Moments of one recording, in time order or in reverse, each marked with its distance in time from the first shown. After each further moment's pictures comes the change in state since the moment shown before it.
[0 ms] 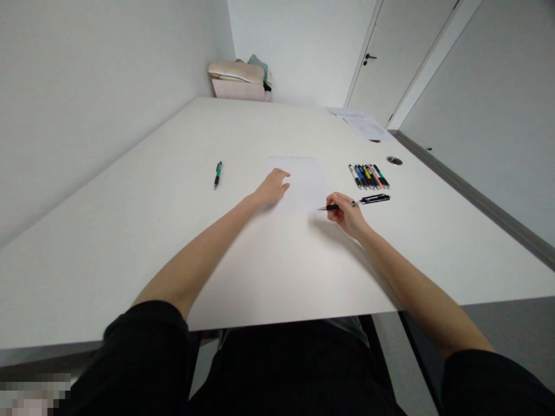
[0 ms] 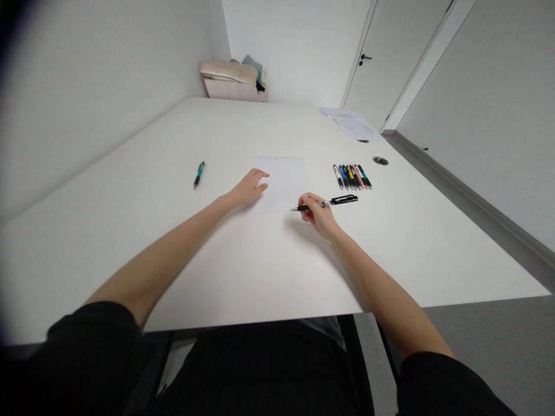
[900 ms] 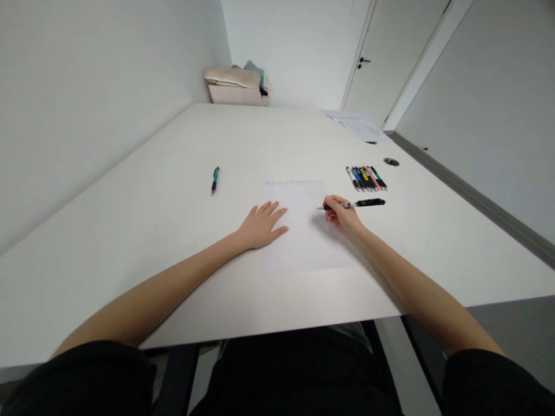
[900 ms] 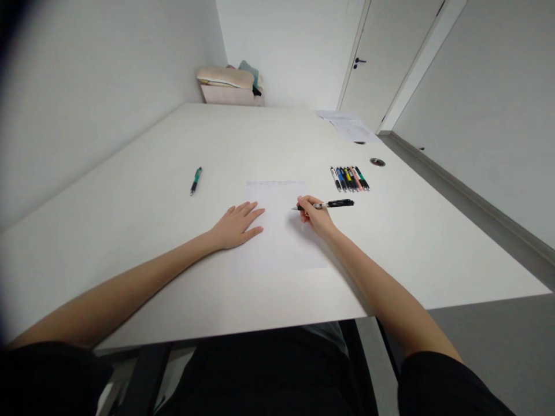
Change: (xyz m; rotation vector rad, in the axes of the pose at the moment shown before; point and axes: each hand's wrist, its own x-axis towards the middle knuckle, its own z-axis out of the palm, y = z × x) left_hand -0.098 0.018 0.002 0.652 -0.300 0.051; right_hand 0.016 0.016 -0.008 -0.064 0.138 0.052
